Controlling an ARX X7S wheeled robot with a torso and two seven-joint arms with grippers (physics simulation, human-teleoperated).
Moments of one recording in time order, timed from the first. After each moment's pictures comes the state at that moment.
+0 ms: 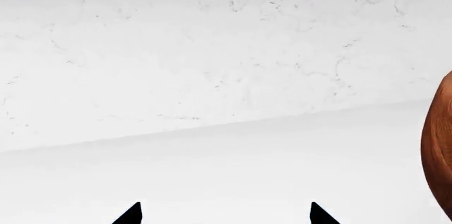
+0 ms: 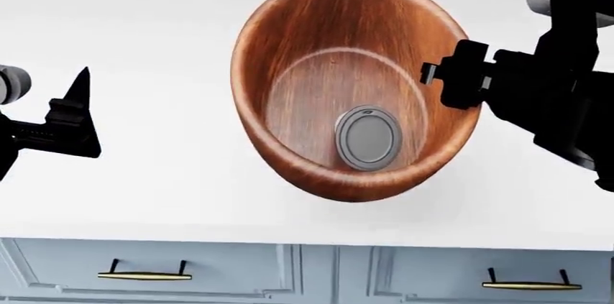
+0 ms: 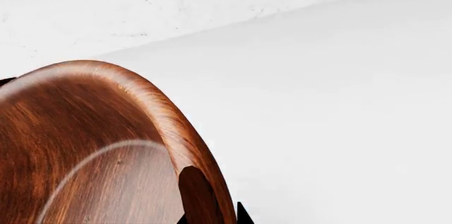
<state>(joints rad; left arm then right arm) -0.72 -0.44 0.16 0.17 -0.48 -0.70 -0.12 1.43 0.47 -0.60 0.96 0.98 0.79 -0.24</state>
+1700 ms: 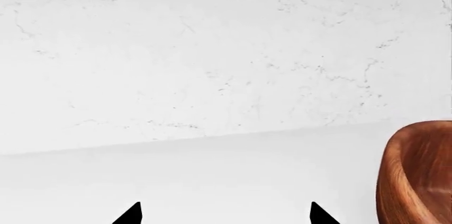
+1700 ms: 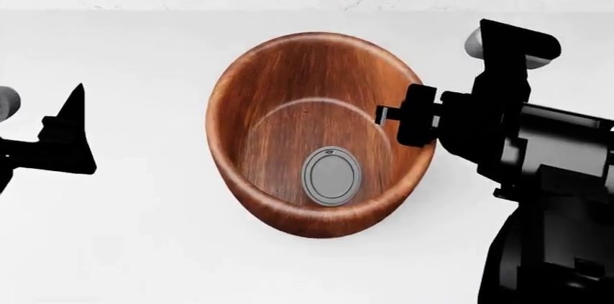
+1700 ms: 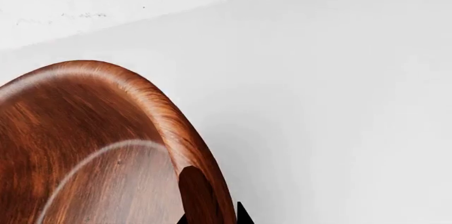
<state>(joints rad) -0.64 -0.45 0.13 0.21 -0.53 -0.69 -0.14 1.44 0.20 0.13 1.31 -0.03 0.71 -0.50</state>
